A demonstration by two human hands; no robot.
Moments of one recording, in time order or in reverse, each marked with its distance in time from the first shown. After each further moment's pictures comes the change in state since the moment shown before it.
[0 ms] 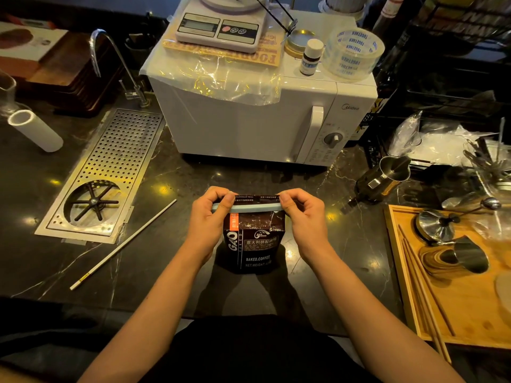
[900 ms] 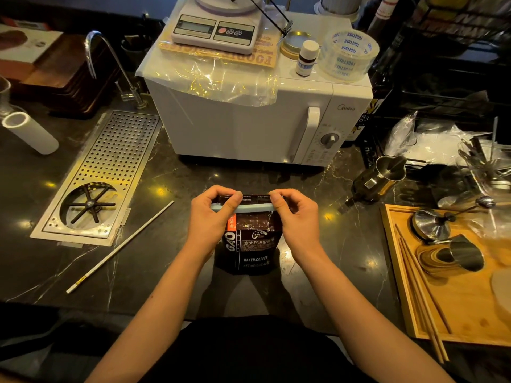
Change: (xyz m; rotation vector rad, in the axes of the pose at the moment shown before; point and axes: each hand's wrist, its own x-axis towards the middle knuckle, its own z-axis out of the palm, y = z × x) left_hand 0.004 0.007 0.007 0.038 0.053 0.002; right_hand -0.004 -0.007 0.012 -0.089 0.114 0.007
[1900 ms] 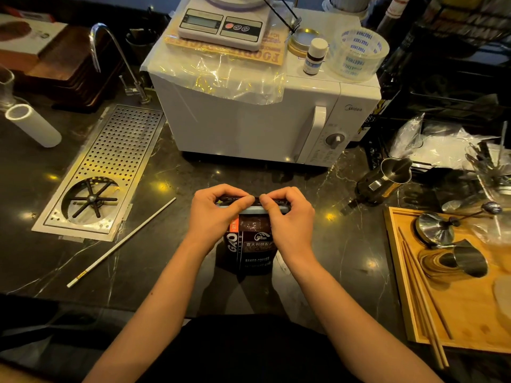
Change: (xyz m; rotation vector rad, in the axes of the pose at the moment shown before) left_hand 0.001 0.015 -0.003 0.128 -0.054 0.102; right_hand -0.009 -0.016 0.016 -0.187 0.074 -0.159
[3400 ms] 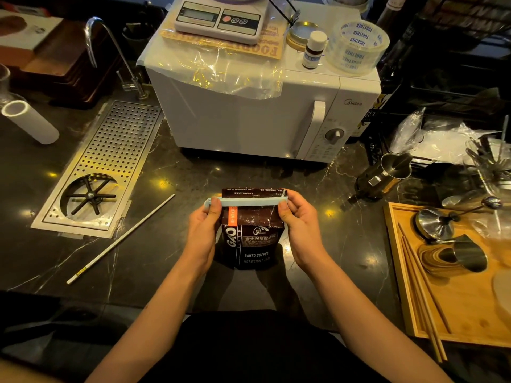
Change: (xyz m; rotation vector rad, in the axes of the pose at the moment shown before) left_hand -0.029 -0.033 0.003 -0.534 0.013 -0.375; right_hand -0.003 0.030 -0.019 0.558 -0.286 0.307
